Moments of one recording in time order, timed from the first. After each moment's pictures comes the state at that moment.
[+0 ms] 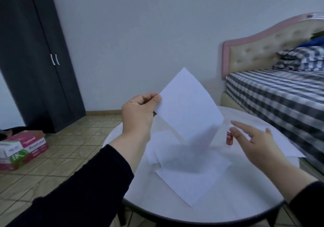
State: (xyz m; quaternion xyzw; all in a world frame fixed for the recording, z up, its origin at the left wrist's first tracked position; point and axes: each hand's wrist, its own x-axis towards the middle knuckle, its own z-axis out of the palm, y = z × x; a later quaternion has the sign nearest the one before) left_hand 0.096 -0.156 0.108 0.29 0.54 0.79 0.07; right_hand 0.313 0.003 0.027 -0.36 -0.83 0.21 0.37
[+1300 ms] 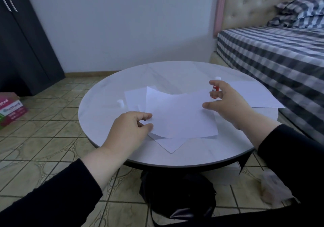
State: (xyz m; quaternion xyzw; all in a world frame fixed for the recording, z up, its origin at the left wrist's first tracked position) left_hand 0.119 -0.202 -0.025 0.41 0.82 0.40 0.05; right_hand 0.294 0.008 -0.007 -0.36 -0.77 0.43 0.30
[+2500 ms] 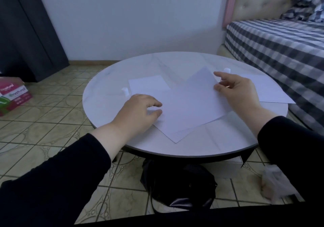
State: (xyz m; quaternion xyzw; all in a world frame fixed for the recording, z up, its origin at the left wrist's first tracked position) left_hand 0.095 -0.184 -0.034 0.54 0.79 0.29 -0.03; right_hand 0.288 0.027 -0.023 -0.31 -0.78 0.34 0.41
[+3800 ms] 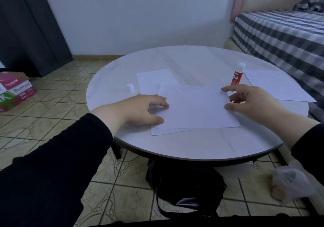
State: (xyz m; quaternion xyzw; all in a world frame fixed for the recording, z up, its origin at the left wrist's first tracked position) left_hand 0.042 -0.171 -0.032 0.59 0.78 0.13 0.17; right_hand 0.300 0.031 -0.035 -0.37 -0.87 0.27 0.20
